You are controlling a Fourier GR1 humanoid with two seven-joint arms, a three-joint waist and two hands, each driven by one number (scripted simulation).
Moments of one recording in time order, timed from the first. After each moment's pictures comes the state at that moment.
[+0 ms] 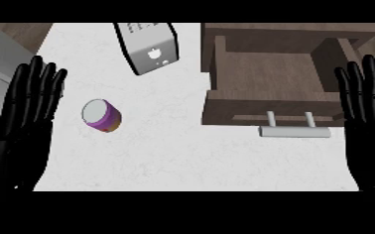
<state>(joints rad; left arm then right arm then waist) -0.02 0.11 -0.03 -2.10 0.02 -0.01 0.01 -0.01 -0.10 0.01 -2.10 -0.01 -0.03 -0.03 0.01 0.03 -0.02</state>
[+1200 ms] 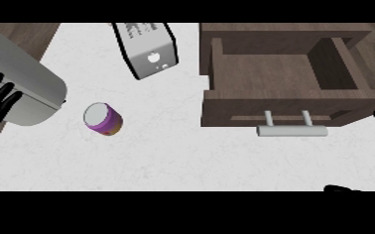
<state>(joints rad) 0.09 0.39 0.32 -2.01 0.48 -0.34 0.29 0.24 -0.14 -0.22 -2.12 -0.17 0.04 0.13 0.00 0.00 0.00</state>
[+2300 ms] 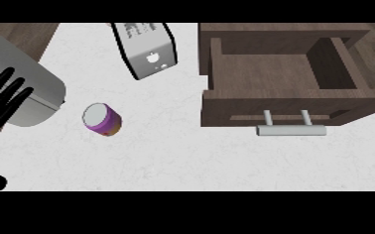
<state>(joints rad) -0.01 0.34 0.37 -1.89 0.69 -0.28 0.51 0.41 -0.12 -0.43 -2.13 -0.33 0.28 0.04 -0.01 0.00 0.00</state>
